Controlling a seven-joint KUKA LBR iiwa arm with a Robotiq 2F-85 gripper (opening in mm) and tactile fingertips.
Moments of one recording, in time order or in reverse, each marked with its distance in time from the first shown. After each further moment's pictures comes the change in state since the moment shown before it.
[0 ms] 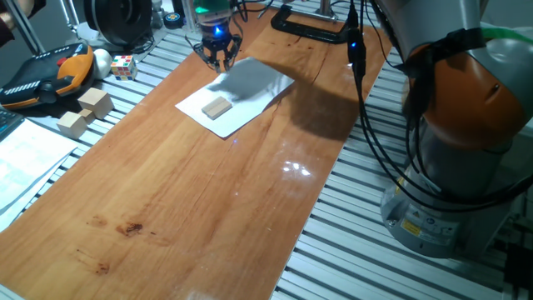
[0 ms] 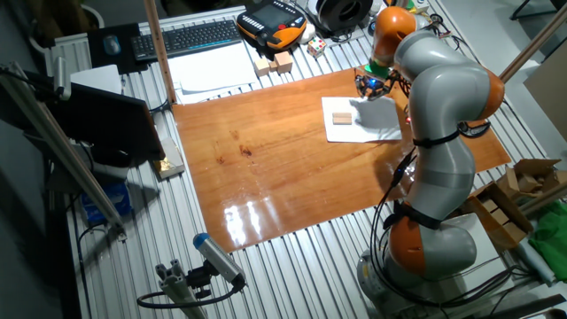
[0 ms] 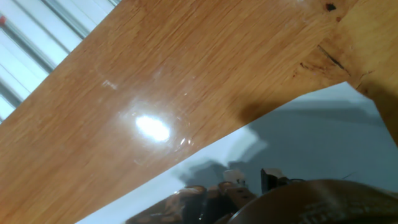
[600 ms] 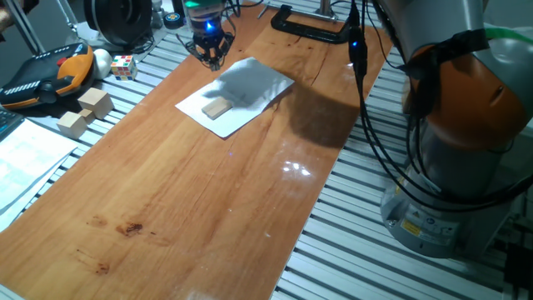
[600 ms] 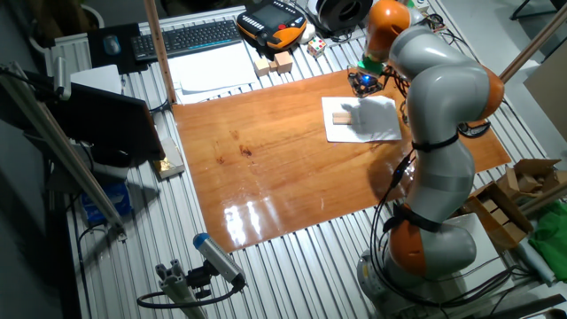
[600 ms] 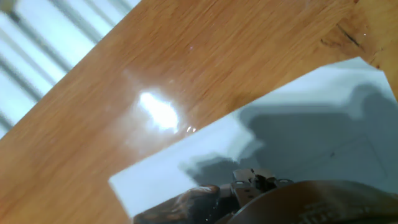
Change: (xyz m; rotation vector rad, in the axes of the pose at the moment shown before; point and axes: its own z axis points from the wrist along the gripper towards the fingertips) arm 0.034 0.028 -0.040 0.004 0.004 -0.041
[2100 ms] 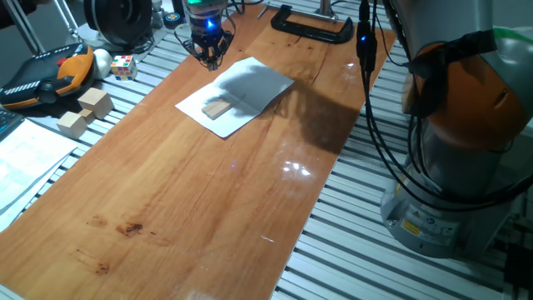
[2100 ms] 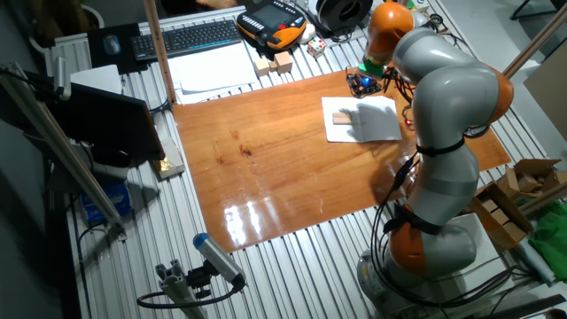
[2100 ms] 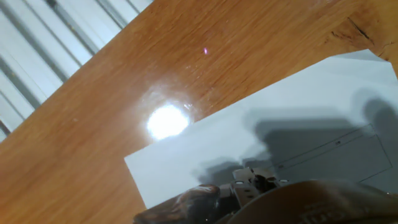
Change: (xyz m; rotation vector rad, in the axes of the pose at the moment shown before) arm 0.010 0.001 -0.010 -0.046 -0.035 -0.017
